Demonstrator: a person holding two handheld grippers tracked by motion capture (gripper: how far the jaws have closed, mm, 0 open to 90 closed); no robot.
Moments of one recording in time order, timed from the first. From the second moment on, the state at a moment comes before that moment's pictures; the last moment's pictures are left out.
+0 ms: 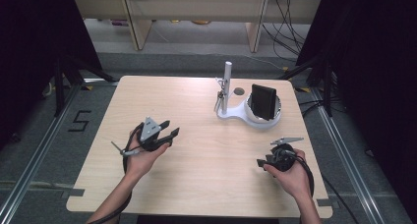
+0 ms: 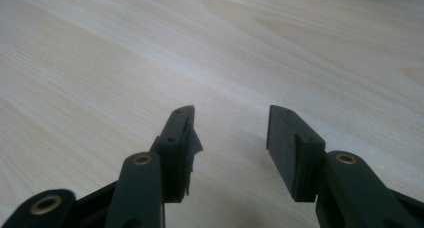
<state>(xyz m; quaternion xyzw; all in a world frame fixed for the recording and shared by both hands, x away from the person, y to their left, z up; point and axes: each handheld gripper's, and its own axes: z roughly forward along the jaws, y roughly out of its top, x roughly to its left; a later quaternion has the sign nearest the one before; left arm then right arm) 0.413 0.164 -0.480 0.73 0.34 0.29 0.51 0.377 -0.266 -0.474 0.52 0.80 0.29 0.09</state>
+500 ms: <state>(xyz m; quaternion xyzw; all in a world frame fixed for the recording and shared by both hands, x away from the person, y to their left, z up) 0.377 0.191 -0.517 0.71 0.38 0.27 0.54 0.375 -0.263 -0.476 0.51 0.80 0.29 0.09</state>
